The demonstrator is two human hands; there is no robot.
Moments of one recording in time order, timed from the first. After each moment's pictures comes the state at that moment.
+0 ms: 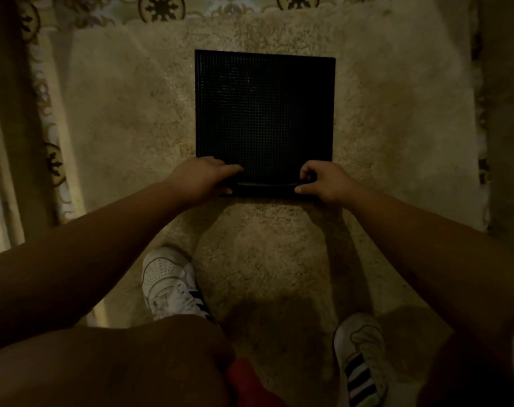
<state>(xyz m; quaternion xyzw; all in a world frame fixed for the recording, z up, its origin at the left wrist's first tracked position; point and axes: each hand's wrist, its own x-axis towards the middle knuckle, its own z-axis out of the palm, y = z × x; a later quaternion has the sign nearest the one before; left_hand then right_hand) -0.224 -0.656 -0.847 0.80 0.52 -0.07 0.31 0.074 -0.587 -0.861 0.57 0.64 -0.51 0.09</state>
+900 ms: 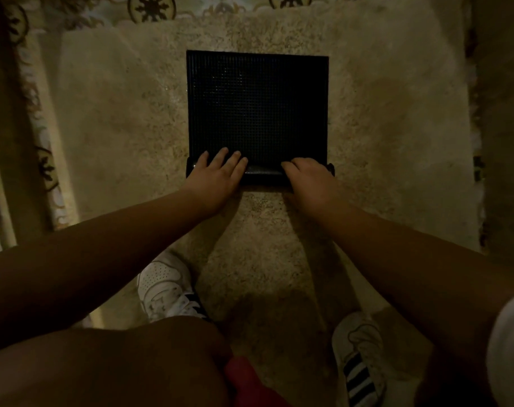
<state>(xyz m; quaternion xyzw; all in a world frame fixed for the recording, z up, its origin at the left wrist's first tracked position) -0.180 -0.659 -0.854 0.79 0.55 -0.22 0.17 0.046 -0.612 -0.845 0.46 0.85 -0.20 0.14</state>
